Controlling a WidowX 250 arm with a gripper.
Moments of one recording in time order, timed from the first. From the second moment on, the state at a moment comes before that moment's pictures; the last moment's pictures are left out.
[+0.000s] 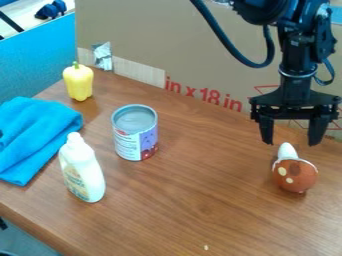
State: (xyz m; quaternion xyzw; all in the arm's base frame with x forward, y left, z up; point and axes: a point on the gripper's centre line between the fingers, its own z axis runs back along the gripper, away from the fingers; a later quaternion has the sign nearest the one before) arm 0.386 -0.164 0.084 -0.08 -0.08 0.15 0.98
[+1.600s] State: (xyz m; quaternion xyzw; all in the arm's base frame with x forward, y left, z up) arm 0.330 -0.138 0.108 -0.06 -0.05 0.08 0.99
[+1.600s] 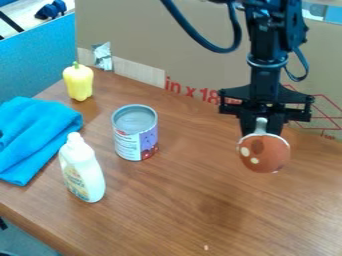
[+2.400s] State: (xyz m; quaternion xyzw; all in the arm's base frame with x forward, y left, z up) arm 0.236 -0.171 0.043 0.11 0.05 -0.06 0.99
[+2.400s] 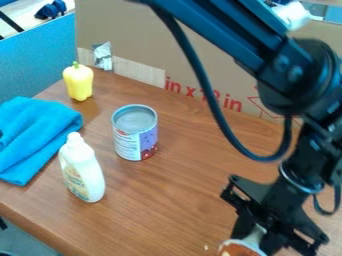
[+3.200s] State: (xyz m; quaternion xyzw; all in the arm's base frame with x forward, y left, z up) arm 0.260 -0.159 0.044 0.07 0.02 -0.04 1.00
